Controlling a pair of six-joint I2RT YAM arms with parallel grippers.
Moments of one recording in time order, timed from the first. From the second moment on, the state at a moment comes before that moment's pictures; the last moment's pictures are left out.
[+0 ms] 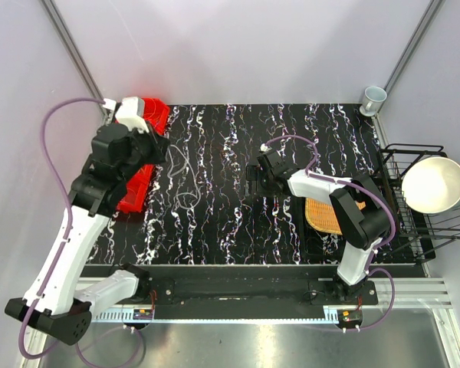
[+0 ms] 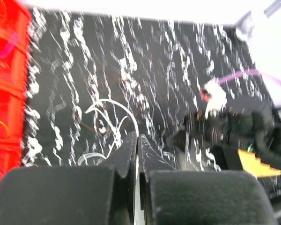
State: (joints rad) left arm -0.36 1.00 1.27 -0.59 0.01 -0.36; right arm 0.59 1.81 1.07 -0.20 0.01 0.55
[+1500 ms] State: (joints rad) left arm 0.12 1.48 1.48 -0.42 -0.23 -0.29; right arm 0.59 1.82 1.09 -0.20 -0.01 0.54
